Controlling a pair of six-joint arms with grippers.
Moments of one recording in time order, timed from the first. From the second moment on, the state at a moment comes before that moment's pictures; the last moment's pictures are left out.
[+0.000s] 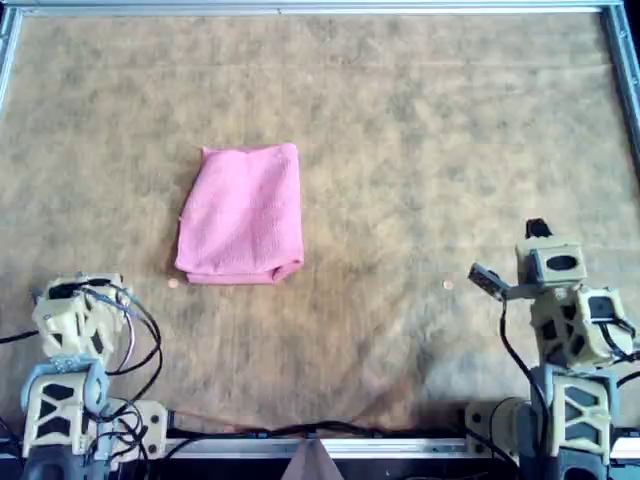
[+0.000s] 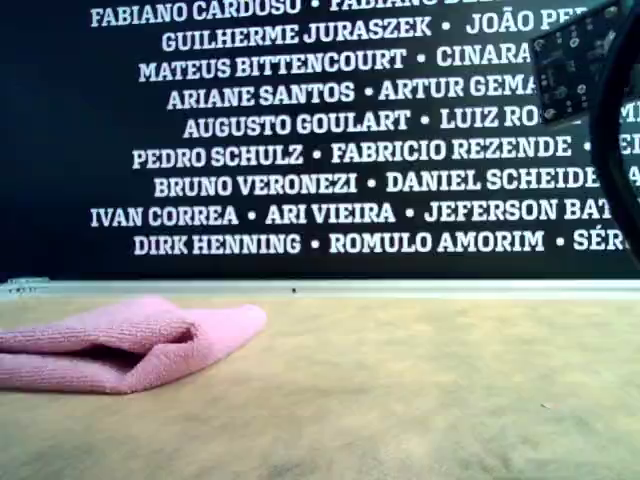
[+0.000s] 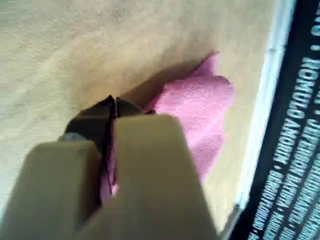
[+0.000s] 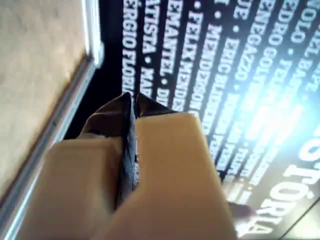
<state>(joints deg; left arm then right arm) 3.8 178.1 173.2 33.3 1.0 9.6 -5.7 176.6 173.1 11.7 -3.4 -3.3</state>
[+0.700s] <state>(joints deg) 3.8 178.2 173.2 47.5 1.0 9.6 -6.7 176.6 173.1 45.8 -2.5 -3.5</state>
